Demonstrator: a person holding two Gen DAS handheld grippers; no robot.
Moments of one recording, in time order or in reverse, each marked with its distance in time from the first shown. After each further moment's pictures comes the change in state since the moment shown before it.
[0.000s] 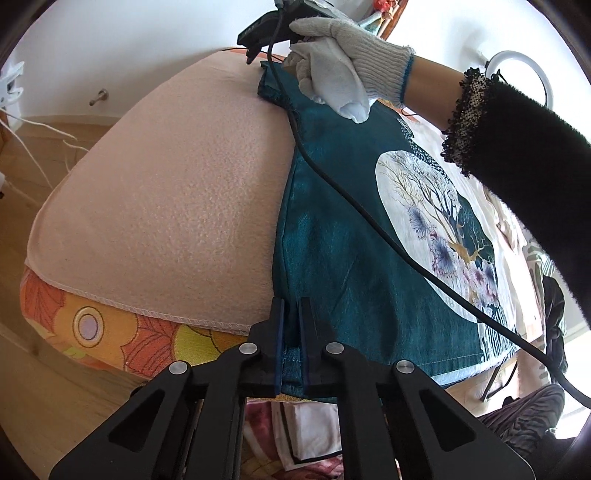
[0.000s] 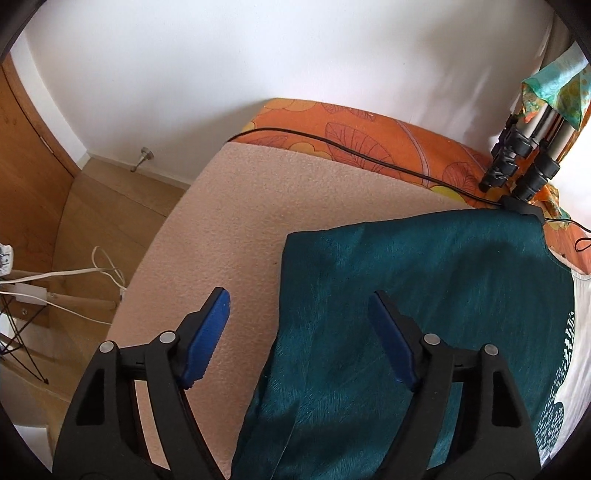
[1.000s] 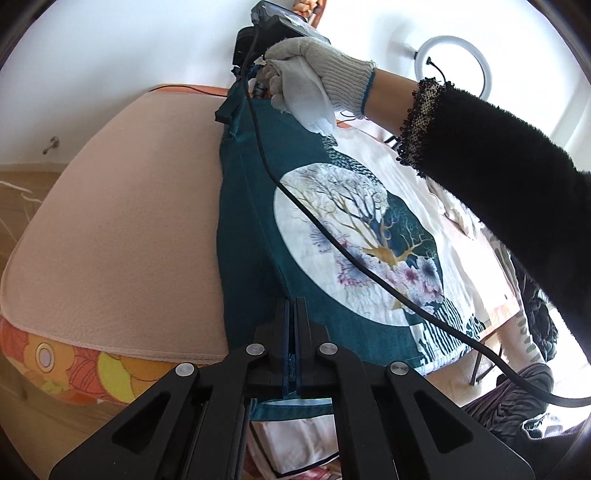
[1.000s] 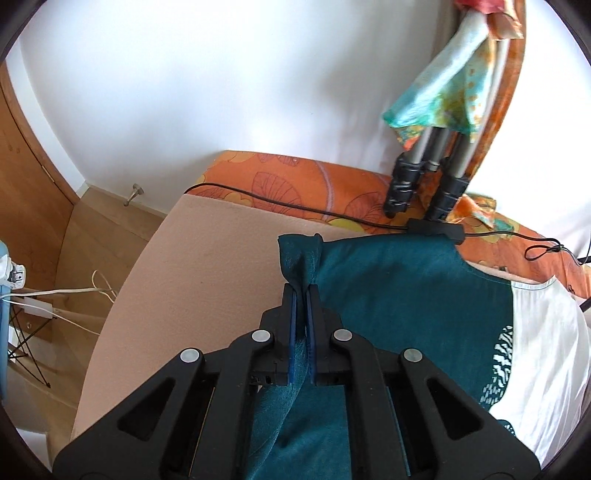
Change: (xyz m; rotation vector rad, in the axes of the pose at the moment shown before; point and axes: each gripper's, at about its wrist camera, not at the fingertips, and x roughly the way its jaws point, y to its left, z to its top) left arm -0.013 -0.075 0.006 0.177 -0.068 -0.126; right arm -0.079 -0.091 -0.002 0.056 -0.130 0.002
